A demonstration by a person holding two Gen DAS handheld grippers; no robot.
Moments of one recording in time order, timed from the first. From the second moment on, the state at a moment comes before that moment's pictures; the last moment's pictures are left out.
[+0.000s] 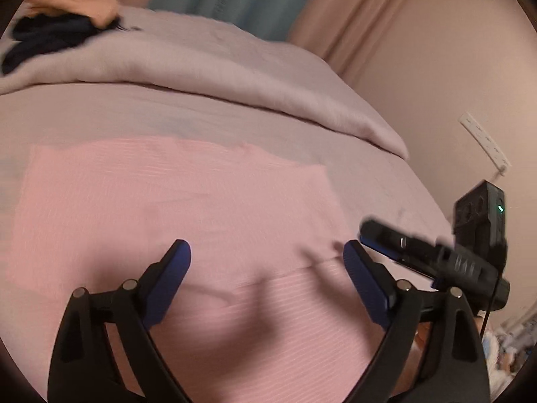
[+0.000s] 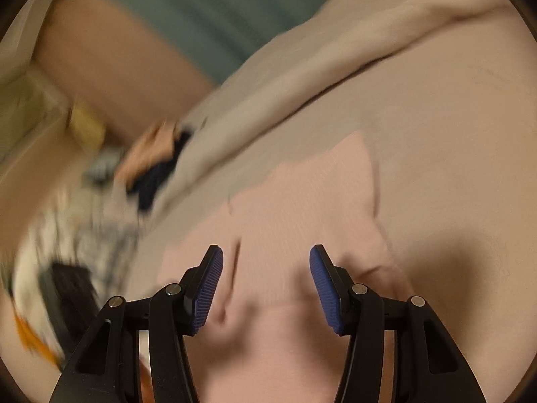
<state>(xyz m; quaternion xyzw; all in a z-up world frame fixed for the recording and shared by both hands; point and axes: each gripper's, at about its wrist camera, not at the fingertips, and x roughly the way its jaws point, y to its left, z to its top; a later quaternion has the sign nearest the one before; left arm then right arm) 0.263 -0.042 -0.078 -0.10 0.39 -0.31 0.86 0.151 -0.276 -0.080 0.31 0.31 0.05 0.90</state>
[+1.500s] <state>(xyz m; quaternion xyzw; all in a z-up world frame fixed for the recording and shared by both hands) 0.273 0.092 -0.155 -0.06 0.44 -0.08 0.89 0.171 -0.294 -0.101 0.25 0.33 -0.15 0.90</state>
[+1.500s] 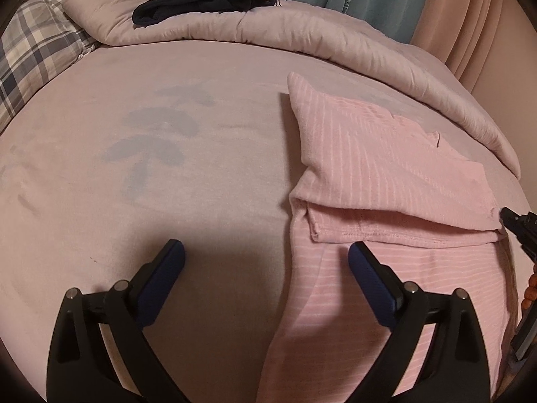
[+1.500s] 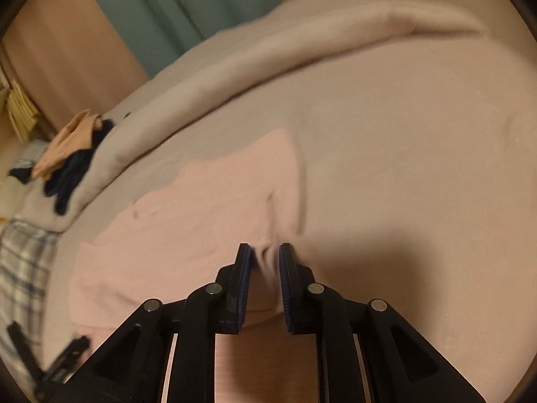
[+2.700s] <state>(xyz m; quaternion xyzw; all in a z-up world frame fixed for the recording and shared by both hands) 0.064 0.155 -0.150 -0.36 0.50 -0.26 0.74 -0.036 -0.307 -0.126 0.27 0.45 0.05 0.85</state>
